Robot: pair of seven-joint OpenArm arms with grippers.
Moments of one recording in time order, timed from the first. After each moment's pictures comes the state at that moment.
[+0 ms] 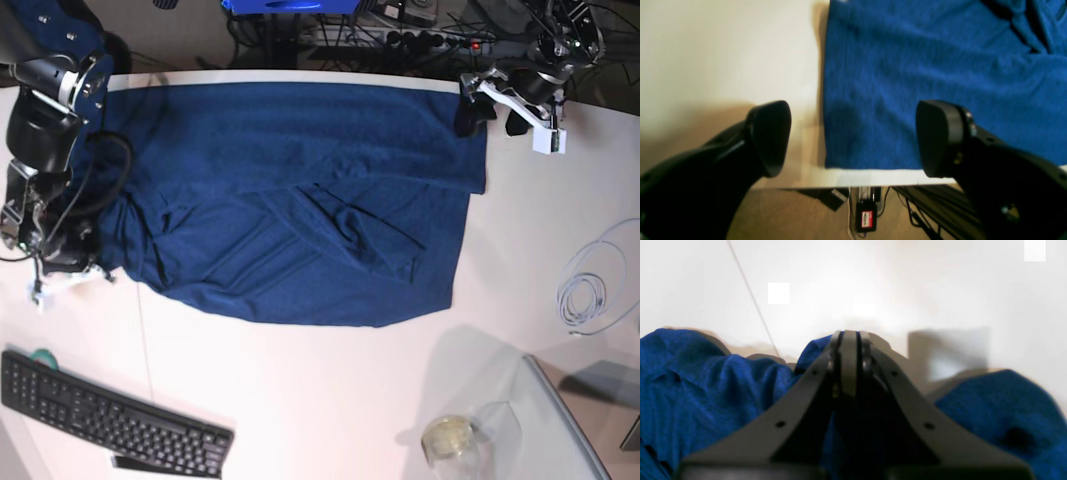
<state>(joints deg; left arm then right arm) 24.5 -3.3 -37.3 87.6 -21.6 -40.8 37.3 18.9 8.8 30.7 46.3 9.5 13.0 -36.8</state>
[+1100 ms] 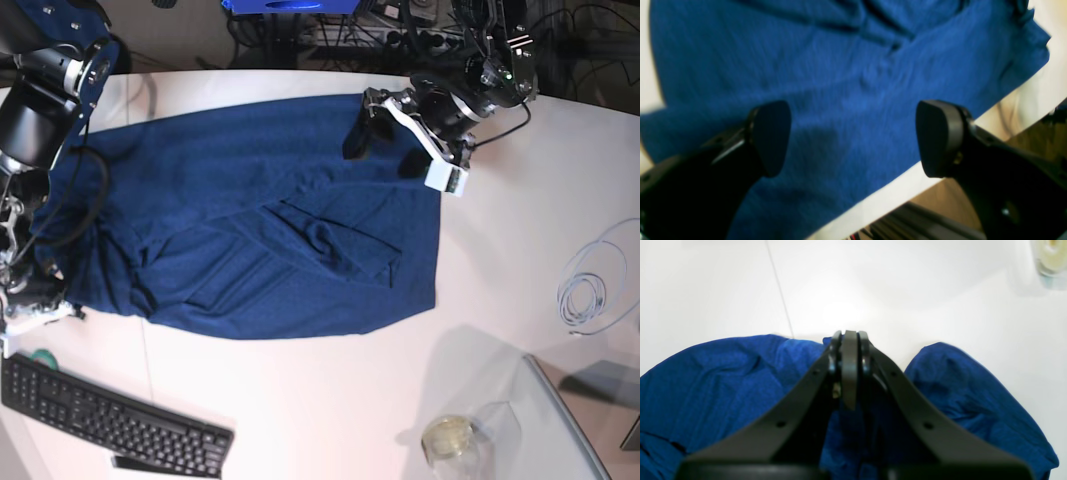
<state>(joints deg) 22.0 -0.7 -14.2 91.7 -21.7 -40.4 37.2 16.9 8.0 30.6 67.5 9.6 13.0 -44.6</state>
